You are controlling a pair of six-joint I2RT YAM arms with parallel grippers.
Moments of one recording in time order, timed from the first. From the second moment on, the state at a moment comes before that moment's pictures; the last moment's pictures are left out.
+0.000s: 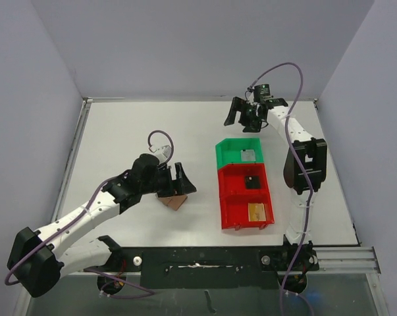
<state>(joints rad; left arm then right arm) -0.67 1.08 0.73 -0.28 0.25 -0.80 0.18 2.14 1.86 -0.66 -0.34 0.41</state>
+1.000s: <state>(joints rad) -0.76 1.12 0.72 -0.23 0.17 -0.84 0.09 1.90 1.45 -0.54 -0.34 0.45</state>
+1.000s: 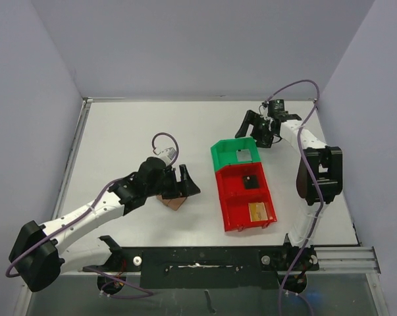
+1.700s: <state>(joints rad) -0.77 1.07 0.66 -0.22 0.05 -0.89 0.35 1.70 1.58 -0.73 0.21 0.51</state>
